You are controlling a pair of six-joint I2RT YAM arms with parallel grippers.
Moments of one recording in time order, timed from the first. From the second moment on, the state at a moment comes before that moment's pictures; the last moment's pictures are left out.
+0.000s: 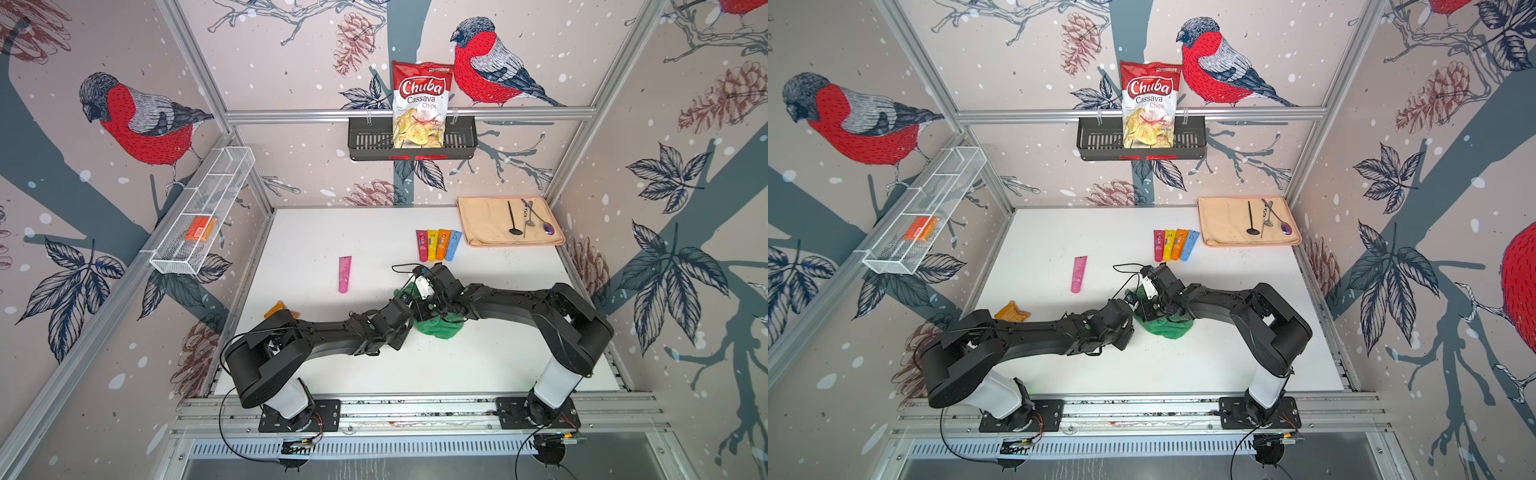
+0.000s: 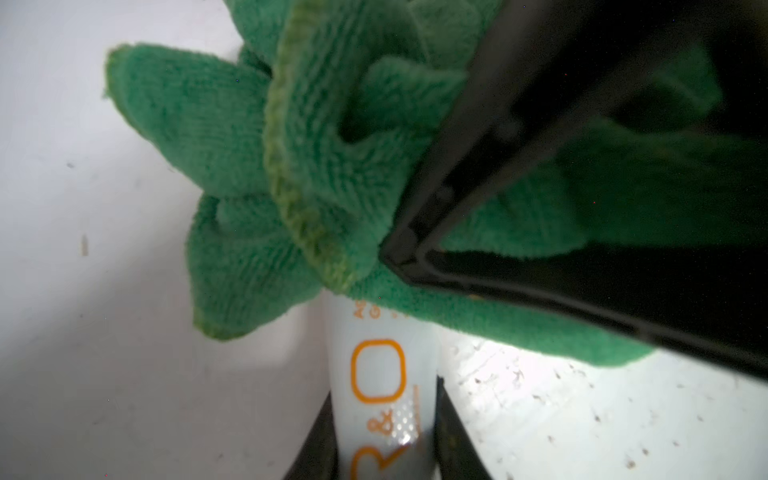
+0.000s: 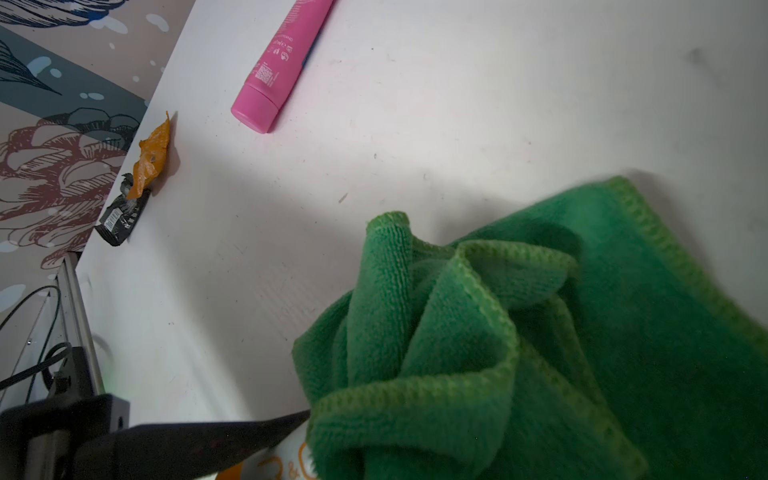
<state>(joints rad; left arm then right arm) -0.94 1.55 0.66 -0.11 -0.19 -0.28 0.80 1.77 0.91 -0.07 -0.37 0.37</state>
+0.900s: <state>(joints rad) -0.95 1.58 0.73 -0.16 -0.16 -0.28 0.63 1.68 0.80 -0.06 0.02 0.39</state>
